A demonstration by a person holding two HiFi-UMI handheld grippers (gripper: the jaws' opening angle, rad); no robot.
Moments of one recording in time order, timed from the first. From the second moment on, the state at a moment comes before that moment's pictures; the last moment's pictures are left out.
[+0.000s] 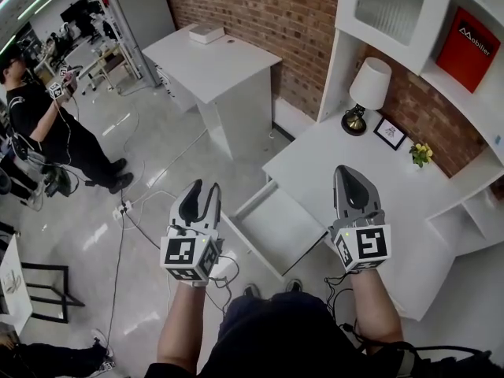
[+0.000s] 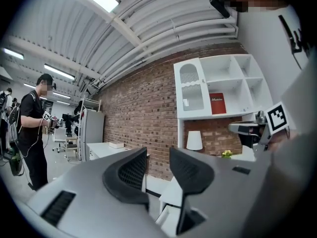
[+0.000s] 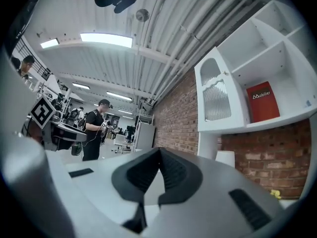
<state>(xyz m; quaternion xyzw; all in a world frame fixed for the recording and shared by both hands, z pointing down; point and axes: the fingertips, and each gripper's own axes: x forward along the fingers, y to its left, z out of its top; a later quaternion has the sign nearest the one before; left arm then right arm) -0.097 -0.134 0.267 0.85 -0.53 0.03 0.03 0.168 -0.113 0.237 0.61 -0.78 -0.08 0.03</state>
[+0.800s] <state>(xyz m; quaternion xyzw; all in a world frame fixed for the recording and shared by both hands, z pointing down) -0.091 -0.134 0.290 0.85 -0.52 0.05 0.05 0.161 -0.121 0.247 0.61 -0.78 -0.08 0.05</state>
